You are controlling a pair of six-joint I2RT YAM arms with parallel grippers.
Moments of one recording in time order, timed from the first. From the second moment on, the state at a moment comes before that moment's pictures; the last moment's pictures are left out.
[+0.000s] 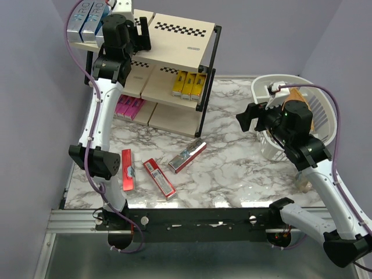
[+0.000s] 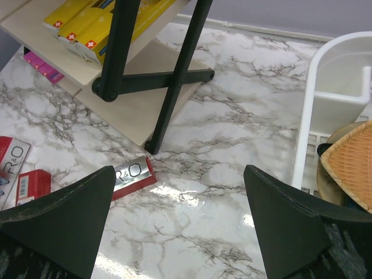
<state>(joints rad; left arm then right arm) -0.20 1.83 2.27 -0.52 -0.19 -0.06 0.38 0.94 1.10 -0.42 -0.03 0.12</state>
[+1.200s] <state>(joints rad) -0.19 1.94 2.33 -0.38 -0.37 0.05 0.38 1.11 1.29 -0.53 -0.03 0.16</state>
